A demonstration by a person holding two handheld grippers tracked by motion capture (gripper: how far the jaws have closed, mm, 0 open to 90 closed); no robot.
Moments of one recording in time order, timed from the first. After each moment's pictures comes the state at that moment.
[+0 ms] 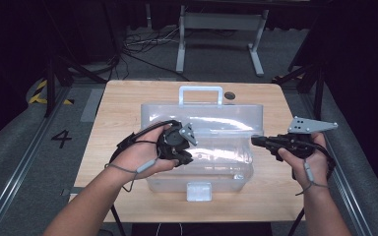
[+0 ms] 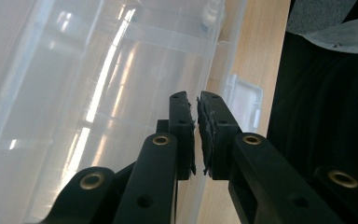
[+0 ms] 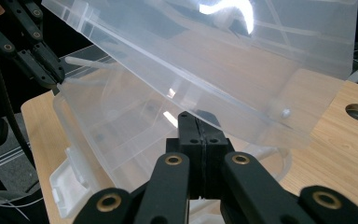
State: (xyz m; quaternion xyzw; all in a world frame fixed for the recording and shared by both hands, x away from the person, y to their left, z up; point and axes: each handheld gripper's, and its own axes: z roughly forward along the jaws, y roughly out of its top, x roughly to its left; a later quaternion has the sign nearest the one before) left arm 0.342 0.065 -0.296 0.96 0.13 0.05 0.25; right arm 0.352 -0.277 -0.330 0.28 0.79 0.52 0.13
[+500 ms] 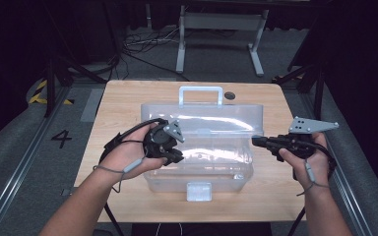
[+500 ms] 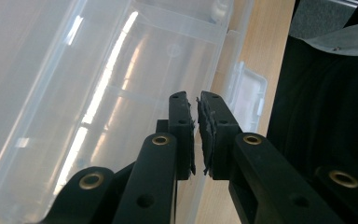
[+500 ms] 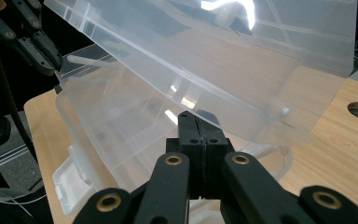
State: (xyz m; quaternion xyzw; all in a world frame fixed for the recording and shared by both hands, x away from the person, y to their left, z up) left arm 0.341 0.093 -0.297 0.95 0.16 0.04 0.27; right arm 0.351 -0.278 -0.330 0.28 0.80 0.52 0.12
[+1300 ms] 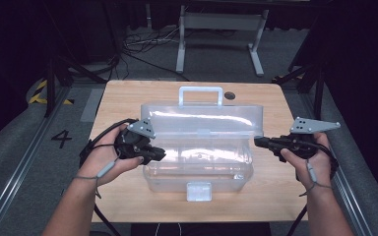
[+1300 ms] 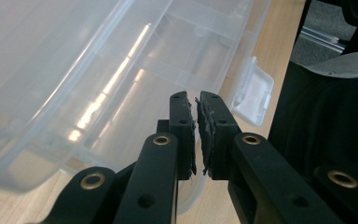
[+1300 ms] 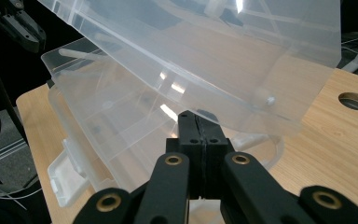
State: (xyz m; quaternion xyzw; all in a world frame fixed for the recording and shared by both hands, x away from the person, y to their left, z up) left arm 0.336 0.147 -0.304 0.91 0.22 0.05 0.34; right arm 0.350 -0.282 -0.329 0.29 0.80 0.51 0.13
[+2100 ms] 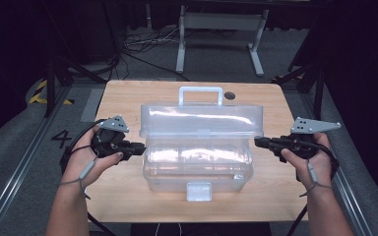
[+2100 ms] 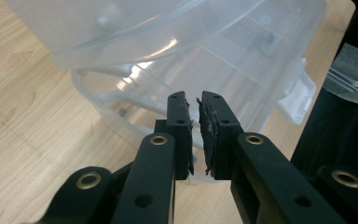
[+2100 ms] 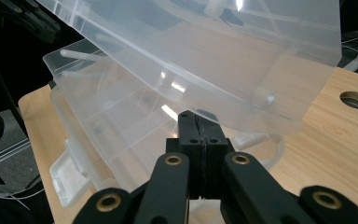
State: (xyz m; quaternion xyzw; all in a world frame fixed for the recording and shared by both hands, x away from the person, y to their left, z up) left arm 0.342 0.200 -0.323 0.87 0.31 0.07 0.37; right arm 0.350 -0.283 -0.329 0.30 0.80 0.51 0.12
